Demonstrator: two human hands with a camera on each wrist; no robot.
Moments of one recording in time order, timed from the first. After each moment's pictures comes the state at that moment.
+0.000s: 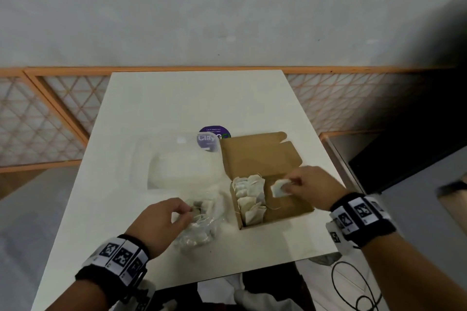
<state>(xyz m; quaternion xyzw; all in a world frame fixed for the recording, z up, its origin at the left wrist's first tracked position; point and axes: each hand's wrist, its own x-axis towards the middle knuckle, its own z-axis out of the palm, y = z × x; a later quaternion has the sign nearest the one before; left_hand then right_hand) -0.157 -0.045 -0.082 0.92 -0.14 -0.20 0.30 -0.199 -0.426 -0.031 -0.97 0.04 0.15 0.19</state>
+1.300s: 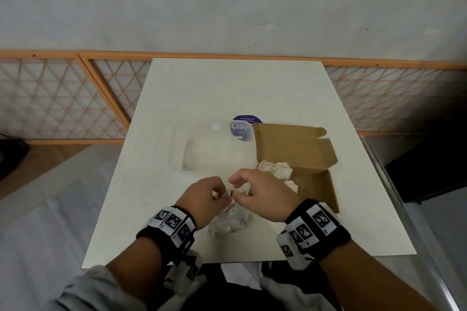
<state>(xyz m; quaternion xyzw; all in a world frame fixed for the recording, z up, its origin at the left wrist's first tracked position) -0.152 -0.060 -0.089 0.90 -0.13 -0.21 0.35 -0.179 -0.260 -0.046 -0.91 -0.08 0.18 0.36</state>
